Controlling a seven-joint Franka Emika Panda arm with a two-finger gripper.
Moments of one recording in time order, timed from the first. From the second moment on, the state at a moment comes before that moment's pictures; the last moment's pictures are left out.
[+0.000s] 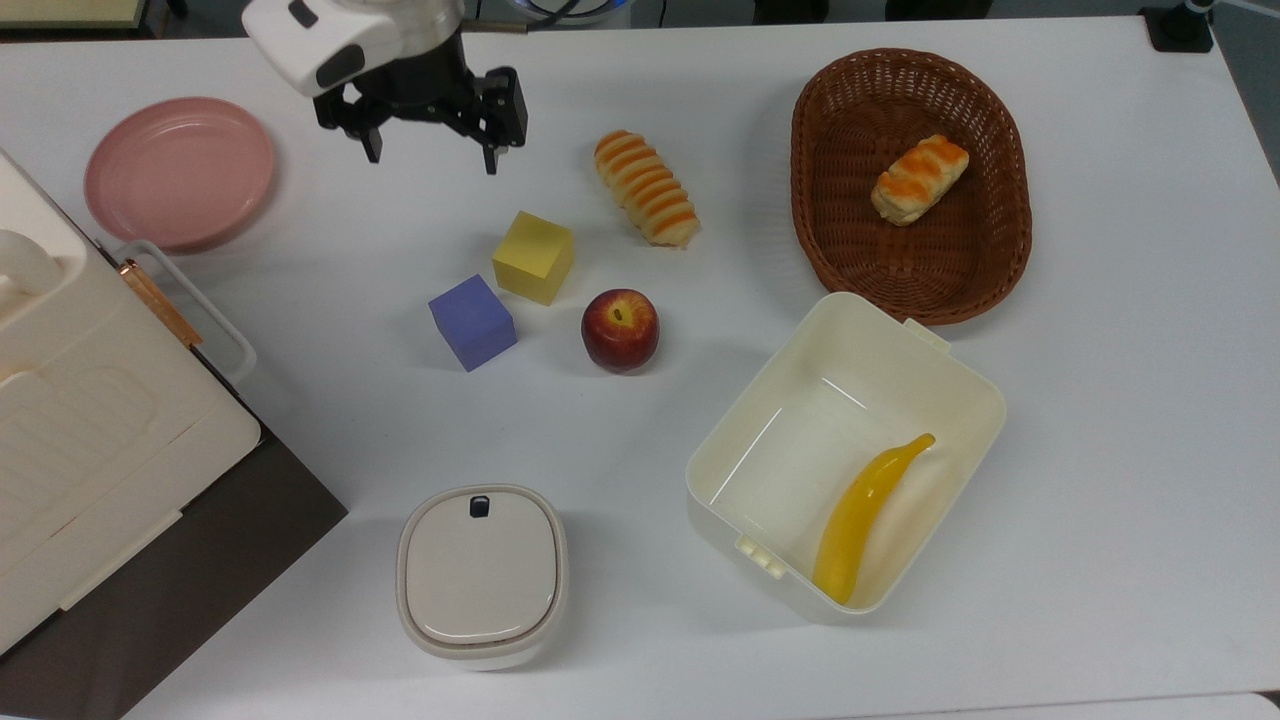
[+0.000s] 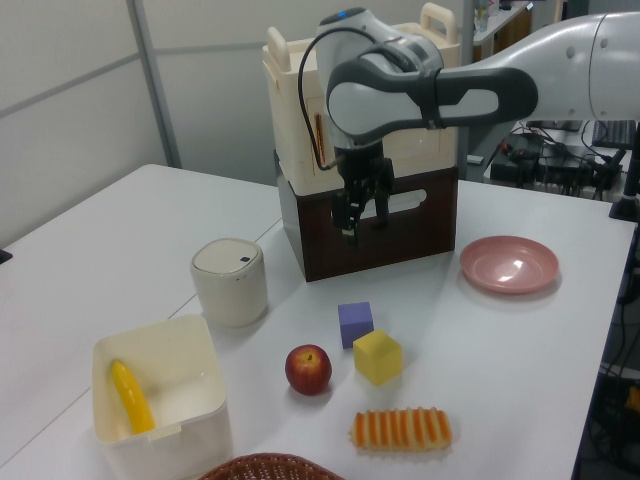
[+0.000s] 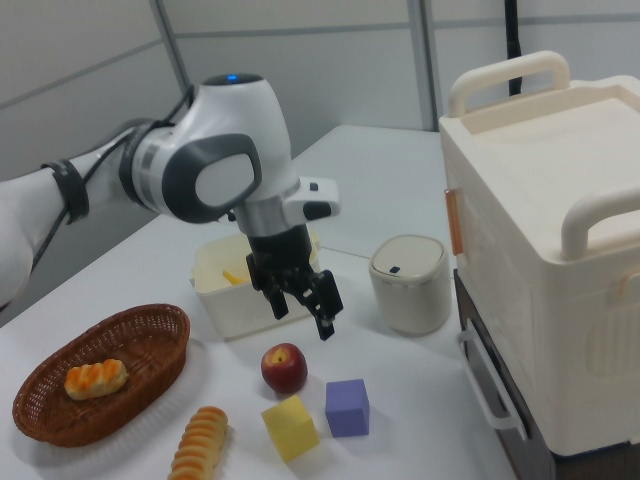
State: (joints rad) arm 0.01 0.21 -0.11 -1.53 -0.04 1.70 -0.03
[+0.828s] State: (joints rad) arm 0.01 0.21 -0.10 -1.78 -0.08 1.96 -0.07
